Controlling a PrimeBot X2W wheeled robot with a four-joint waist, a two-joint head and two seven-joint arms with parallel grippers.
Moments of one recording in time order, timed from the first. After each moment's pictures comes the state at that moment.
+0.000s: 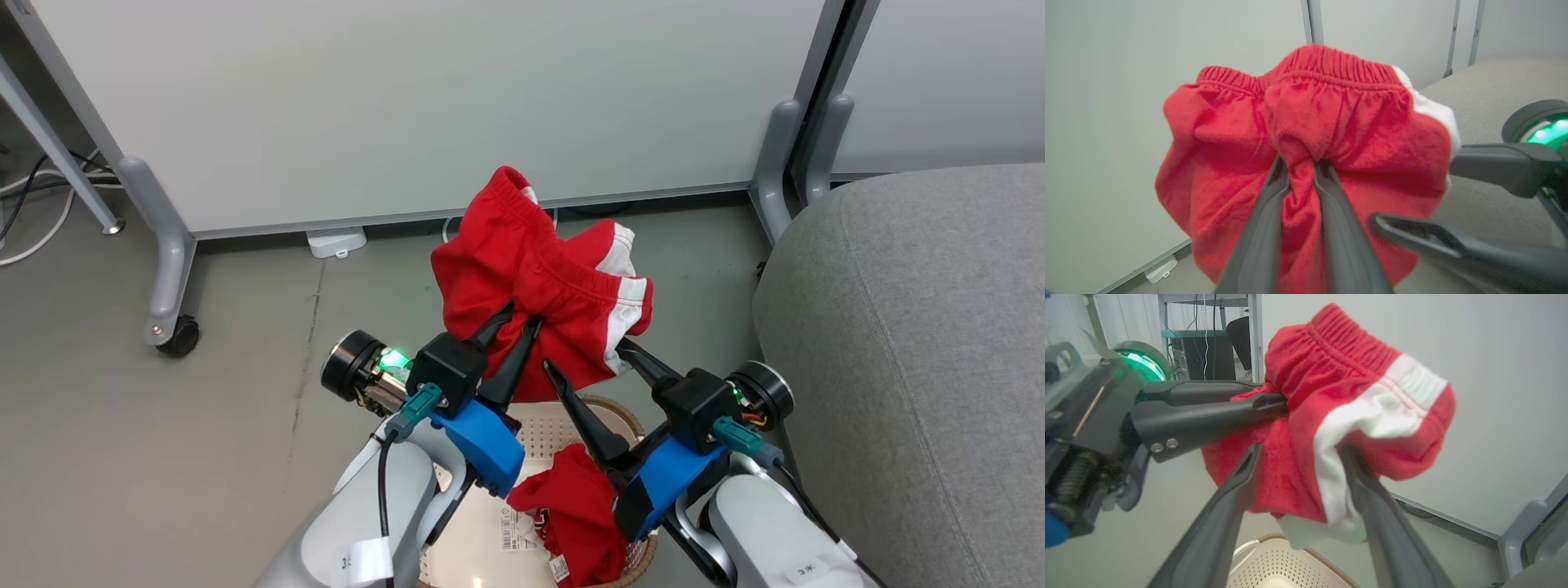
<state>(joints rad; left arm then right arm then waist) -0.52 0.08 -0.64 0.58 -0.26 -0.11 -0.26 -0.42 -0.05 0.50 0.48 0.14 0.13 -0.26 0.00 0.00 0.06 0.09</state>
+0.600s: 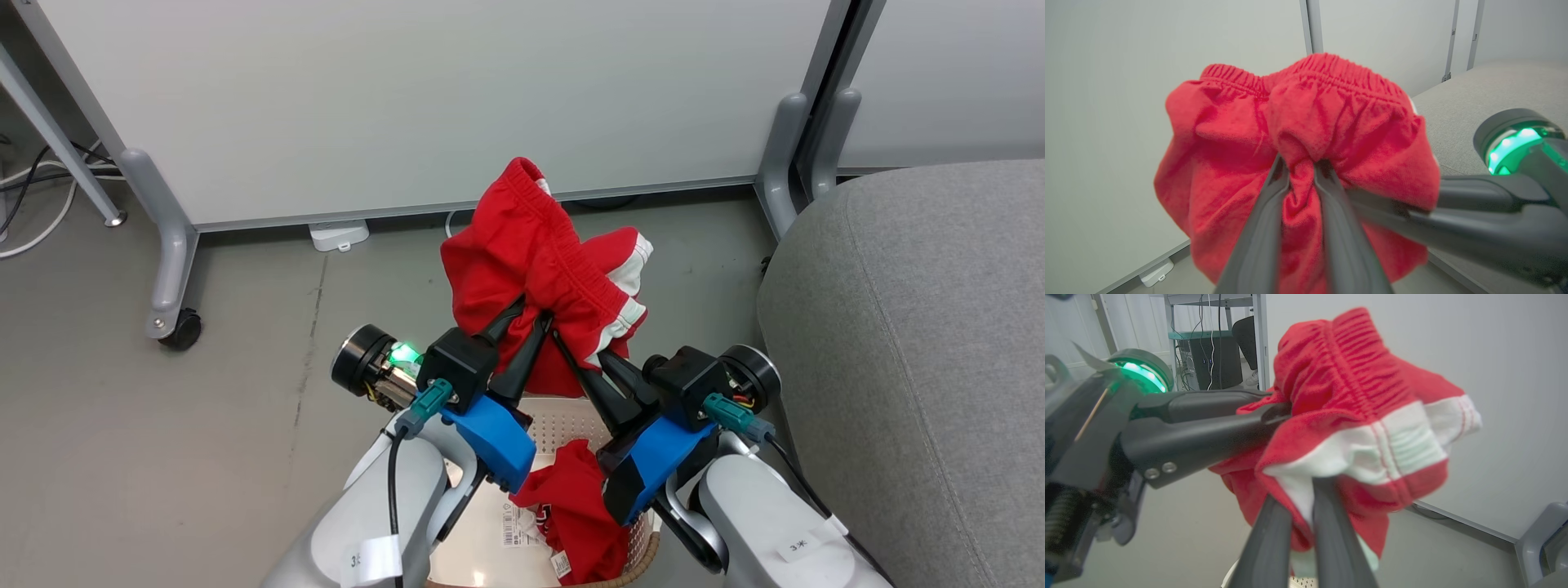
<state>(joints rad) -0.54 0.06 -0.65 0.58 -0.26 -0.12 -0.26 -0.50 -0.05 0.56 0.55 0.21 0.13 -0.26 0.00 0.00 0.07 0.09</state>
